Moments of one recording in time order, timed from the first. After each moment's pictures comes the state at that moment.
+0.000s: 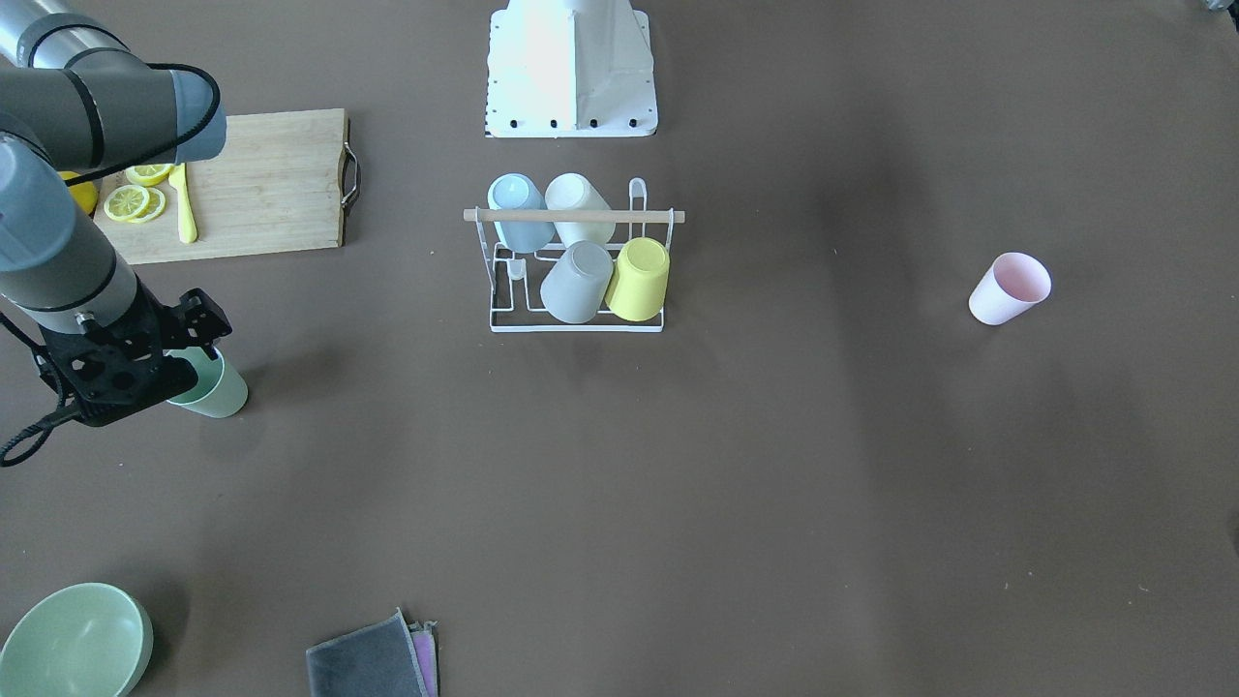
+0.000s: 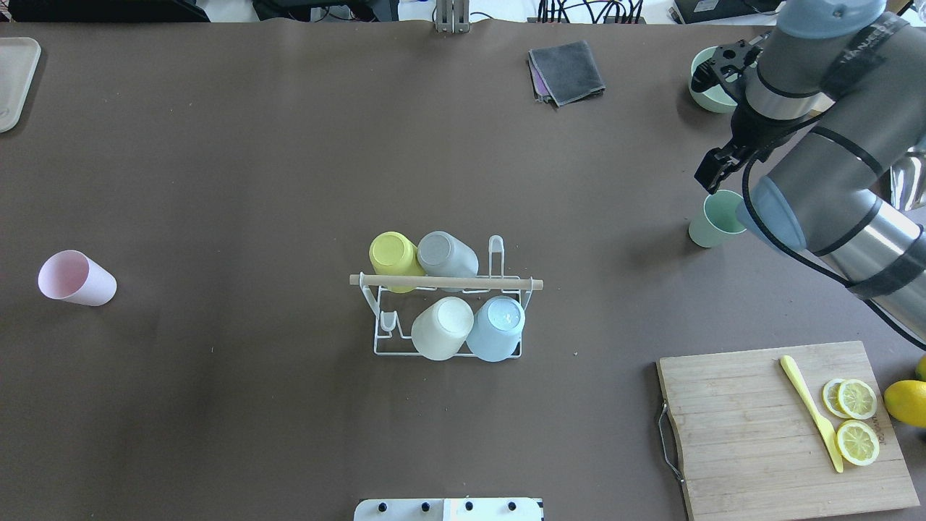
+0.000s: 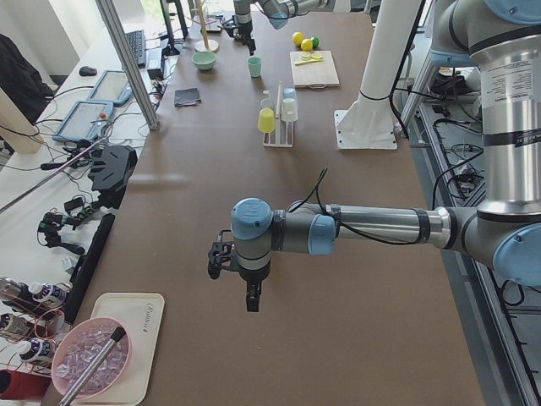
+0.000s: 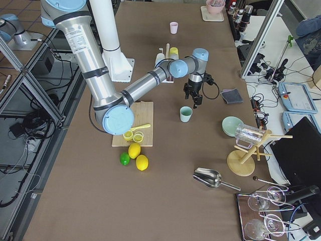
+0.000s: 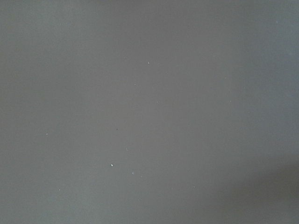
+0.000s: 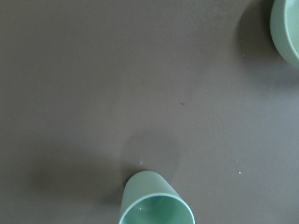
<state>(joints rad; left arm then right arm) -1.56 -1.41 -1.76 -1.59 -2.26 -0.03 0.97 -1.08 1.65 -1.82 2.06 0.12</state>
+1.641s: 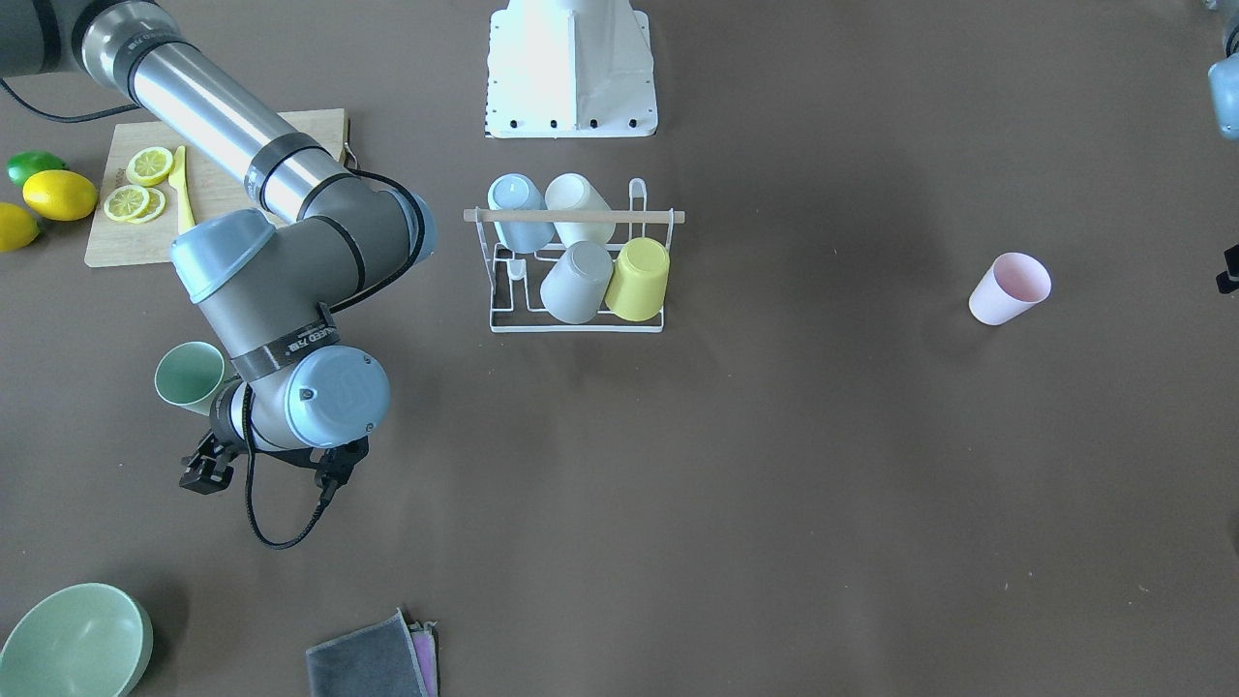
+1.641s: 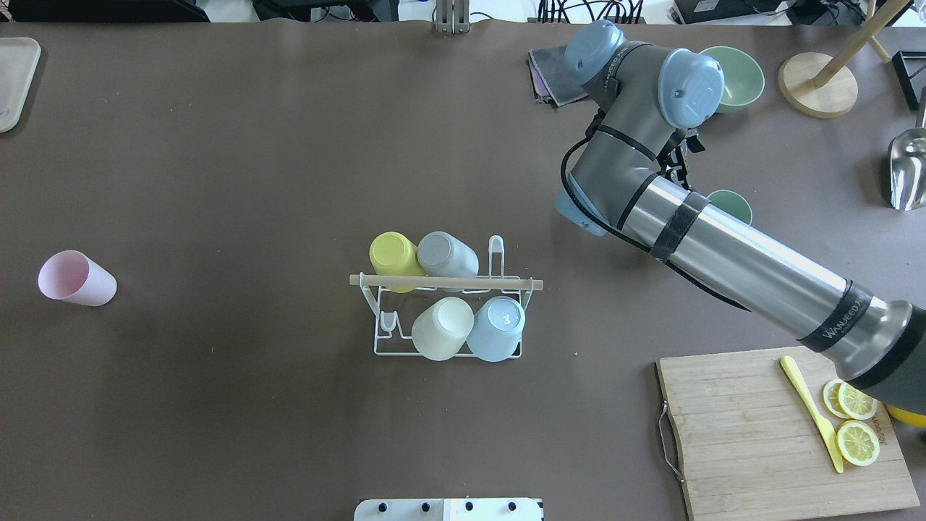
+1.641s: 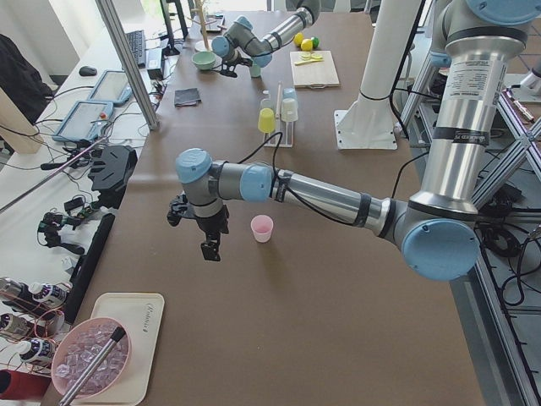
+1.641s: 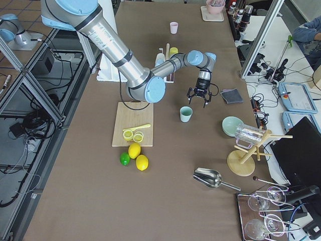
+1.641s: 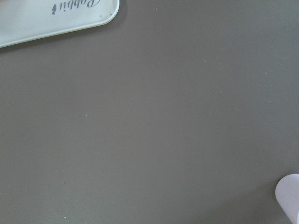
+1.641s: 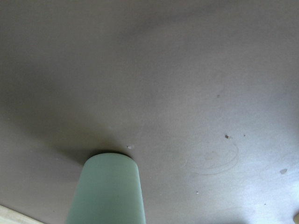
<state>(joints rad) -1.40 -1.77 -1.67 -1.31 -2.26 -0.03 0.80 -0.72 1.16 -2.15 1.67 -0.63</state>
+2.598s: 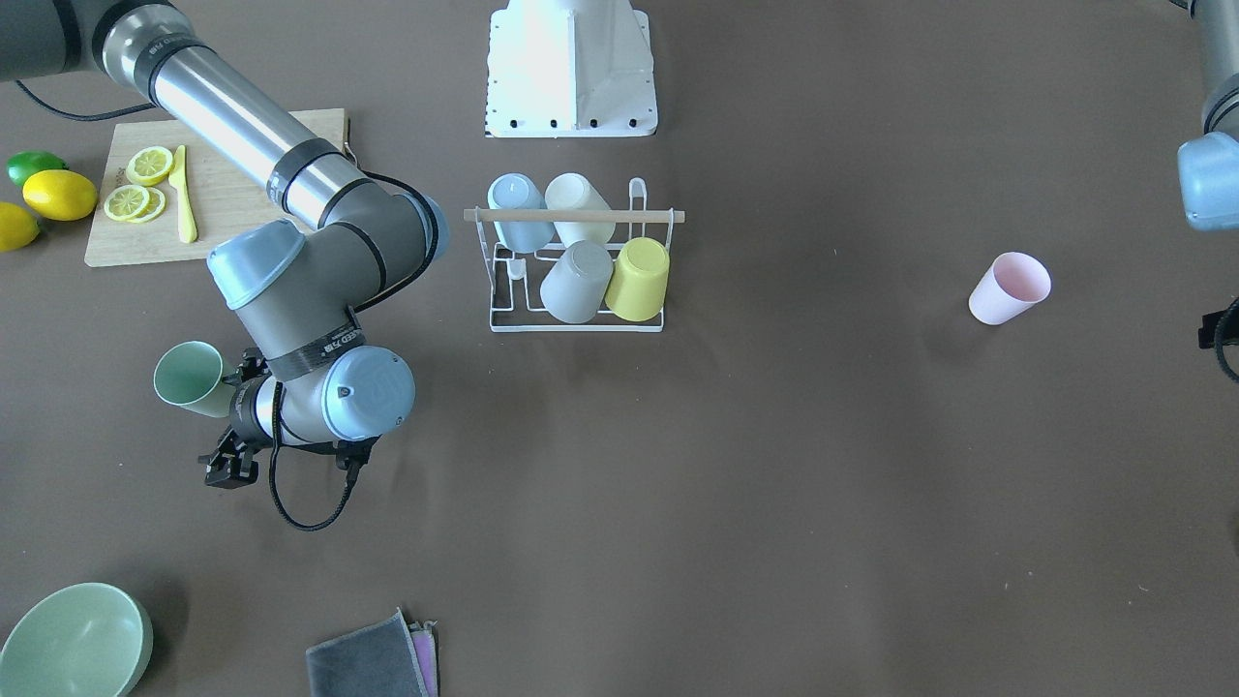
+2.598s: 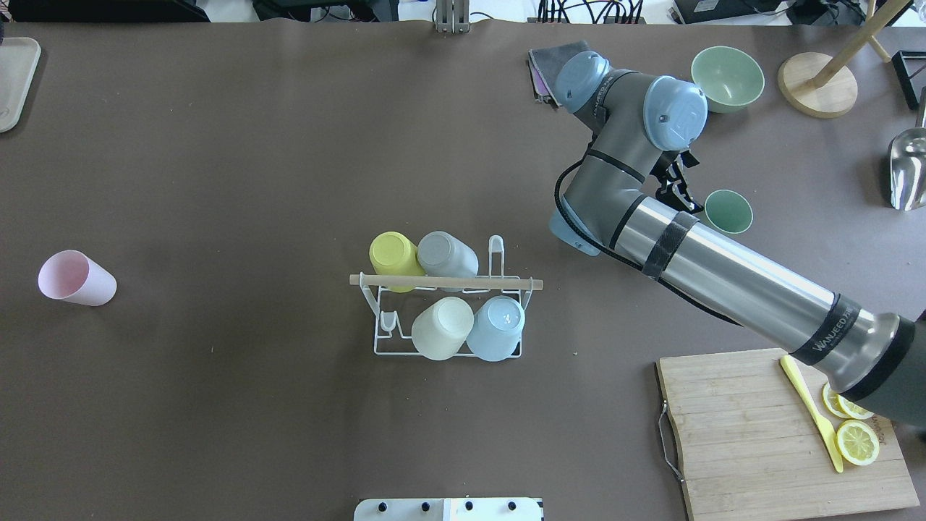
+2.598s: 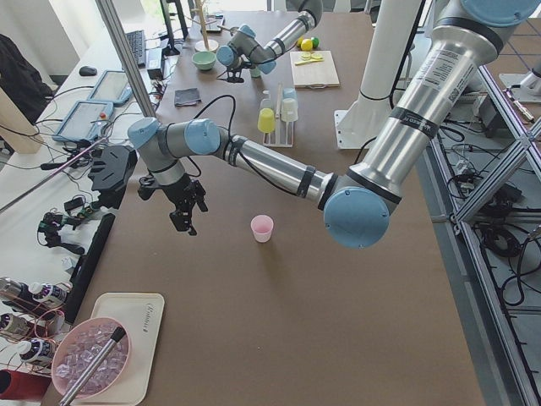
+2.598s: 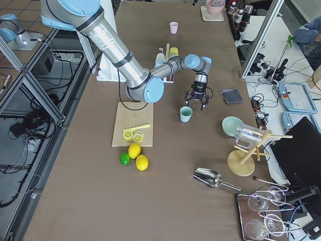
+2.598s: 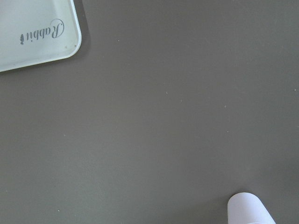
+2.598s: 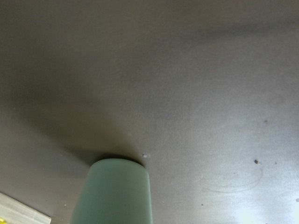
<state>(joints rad) -1.36 -2.06 -1.46 -1.03 -2.20 0.09 0.77 -0.72 1.13 -2.15 1.64 -0.72</state>
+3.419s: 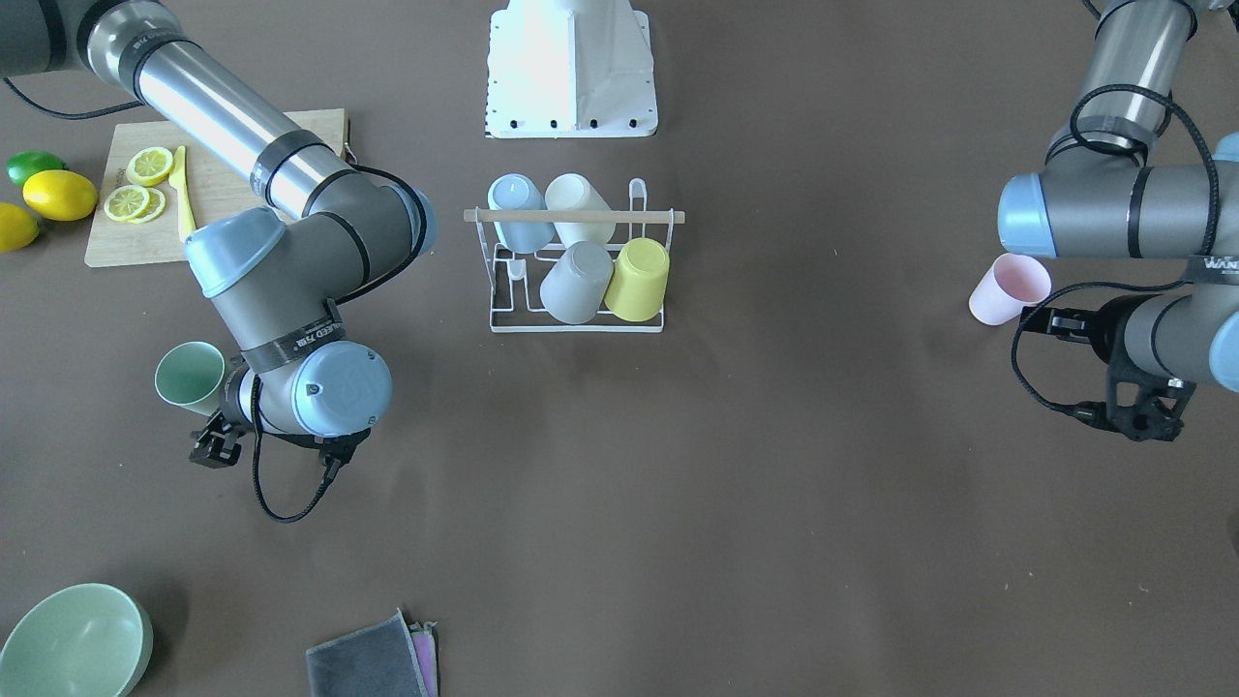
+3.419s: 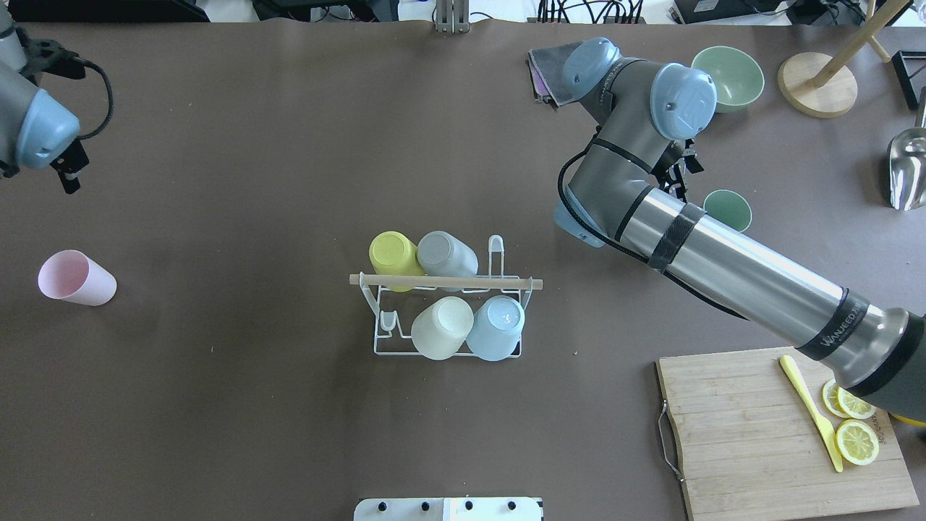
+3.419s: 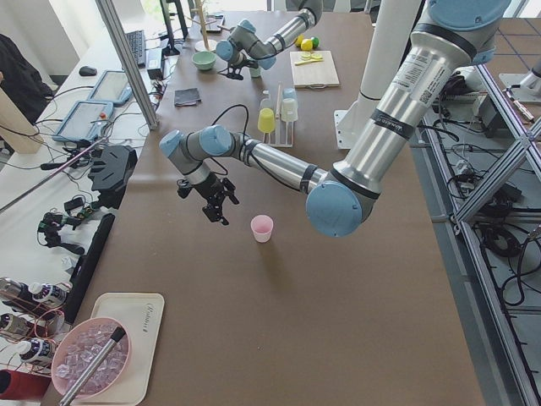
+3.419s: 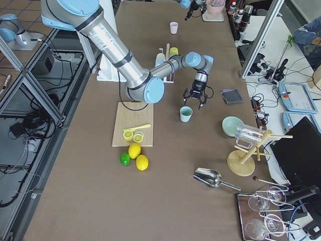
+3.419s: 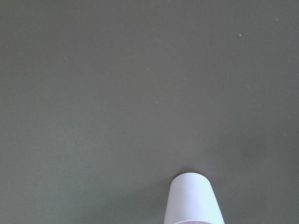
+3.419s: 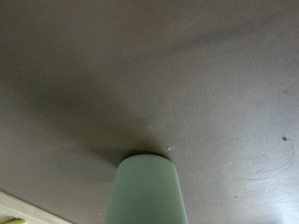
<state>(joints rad) -1.12 -2.08 -1.41 -0.94 -2.26 0.10 0.78 -0.77 1.21 -2.20 1.73 -0.59</state>
